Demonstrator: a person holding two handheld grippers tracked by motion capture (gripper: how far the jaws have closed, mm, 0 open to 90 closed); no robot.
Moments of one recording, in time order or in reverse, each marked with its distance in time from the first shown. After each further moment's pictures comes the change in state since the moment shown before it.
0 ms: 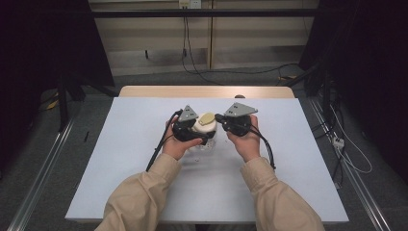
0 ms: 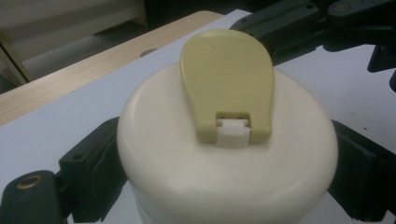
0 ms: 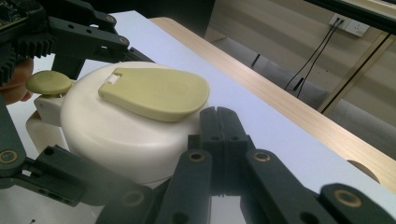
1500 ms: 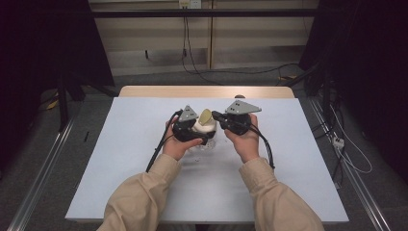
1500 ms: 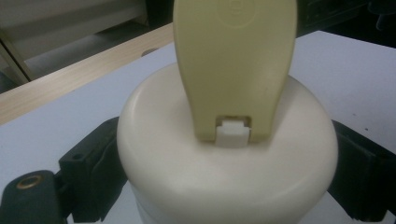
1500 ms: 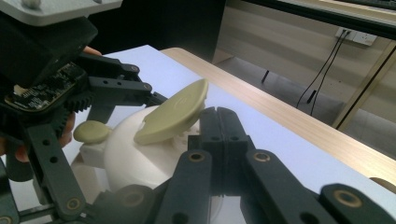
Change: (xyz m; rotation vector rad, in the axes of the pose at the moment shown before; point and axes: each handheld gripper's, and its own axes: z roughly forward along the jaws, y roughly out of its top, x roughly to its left) left arm -0.001 0.000 0.000 0.003 0.006 -0.003; right arm 0.006 0.013 -0.008 -0.090 0.038 0.089
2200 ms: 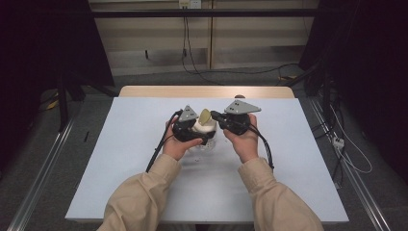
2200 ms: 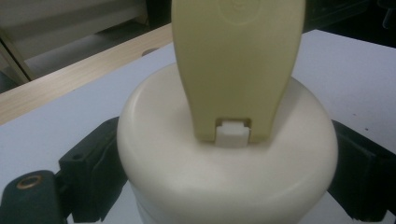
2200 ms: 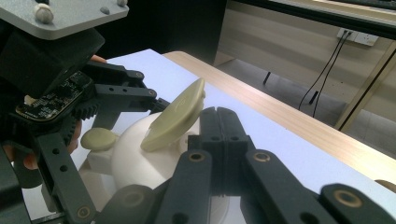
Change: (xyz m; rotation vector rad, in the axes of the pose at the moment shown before) left arm 0.000 0.000 0.000 0.001 0.001 0.000; right arm 0.003 0.002 0.000 -0.006 0.001 0.010
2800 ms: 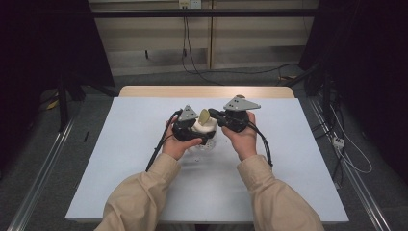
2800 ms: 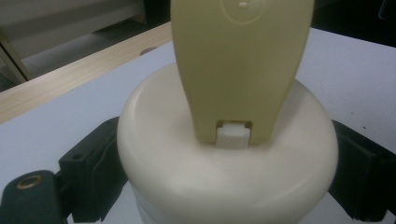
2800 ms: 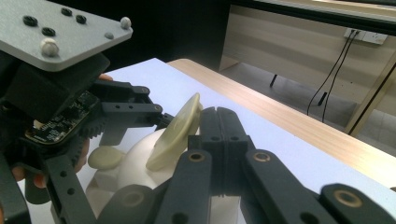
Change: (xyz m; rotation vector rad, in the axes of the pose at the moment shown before) left arm 0.001 0.001 -0.001 0.007 -0.006 0.002; right arm -0.001 0.006 0.004 -0.020 0.022 0.036
